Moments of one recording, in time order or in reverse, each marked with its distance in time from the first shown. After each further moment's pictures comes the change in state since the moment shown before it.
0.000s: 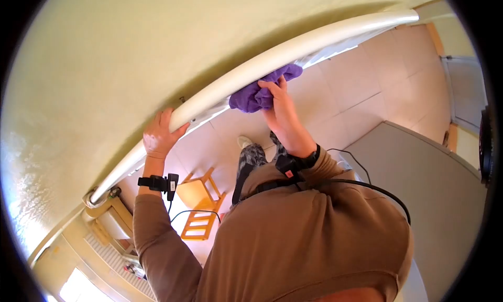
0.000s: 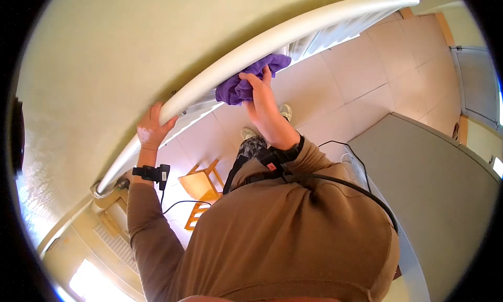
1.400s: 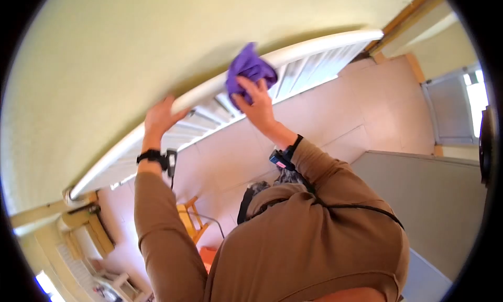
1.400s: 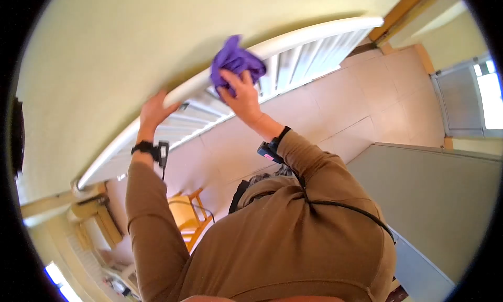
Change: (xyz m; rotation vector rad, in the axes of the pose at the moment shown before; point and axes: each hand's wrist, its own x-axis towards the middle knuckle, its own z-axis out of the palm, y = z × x) left_hand -0.013 -0.006 -0.021 -0.214 -0.294 -0.361; right_hand -0.049 0.021 0.018 -1.170 -0.283 -1.150
